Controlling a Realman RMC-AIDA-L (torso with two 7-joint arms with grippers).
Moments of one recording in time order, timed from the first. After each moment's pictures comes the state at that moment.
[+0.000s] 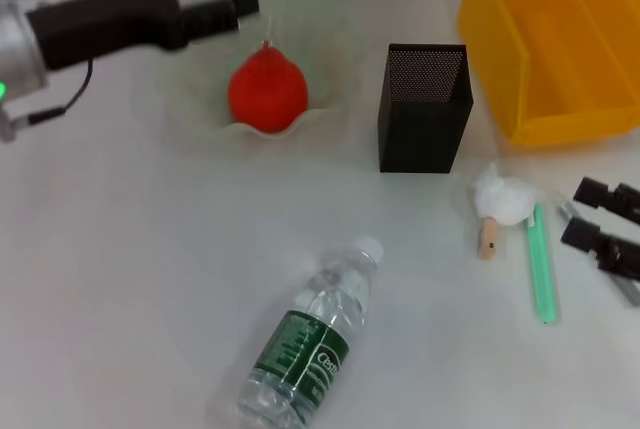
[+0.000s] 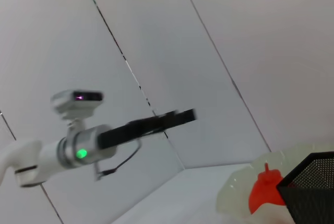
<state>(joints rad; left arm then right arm) -0.52 -2.03 0.92 0.77 1.60 1.38 -1.54 0.28 2.06 -0.24 -0.53 -2.08 -1.92 1.28</state>
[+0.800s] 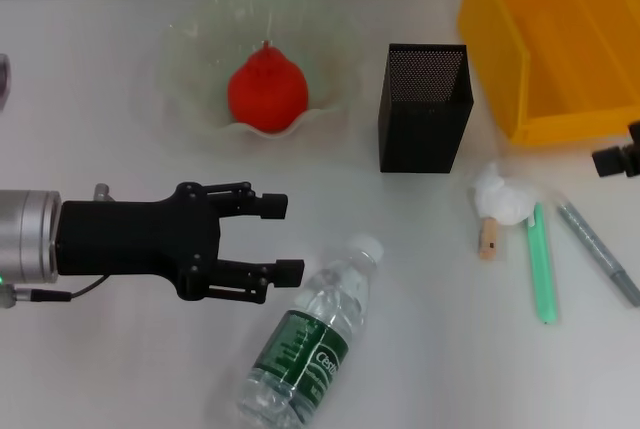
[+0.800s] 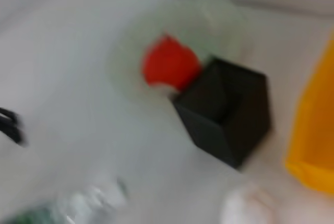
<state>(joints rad) -0.43 -2.06 0.94 0.73 1.85 1.77 -1.43 0.51 2.05 -0.69 -1.54 -2.40 -1.98 2.31</state>
